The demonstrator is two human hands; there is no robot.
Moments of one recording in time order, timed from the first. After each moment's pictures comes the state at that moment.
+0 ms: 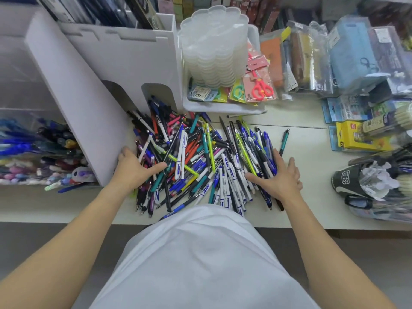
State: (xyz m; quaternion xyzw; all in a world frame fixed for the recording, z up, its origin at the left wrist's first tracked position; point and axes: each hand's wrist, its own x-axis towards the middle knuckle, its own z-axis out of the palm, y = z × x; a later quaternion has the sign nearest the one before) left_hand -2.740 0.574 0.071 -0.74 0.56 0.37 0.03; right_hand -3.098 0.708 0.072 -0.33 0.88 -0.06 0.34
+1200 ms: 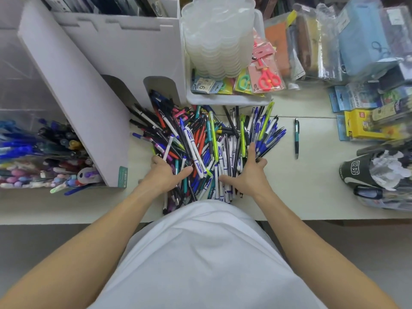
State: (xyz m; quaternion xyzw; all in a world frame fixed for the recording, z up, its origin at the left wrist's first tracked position) left_hand -2.785 0.595 0.059 -0.68 0.59 0.41 0.15; right_hand -3.011 0.677 0.072 -0.35 0.83 -0.08 0.42
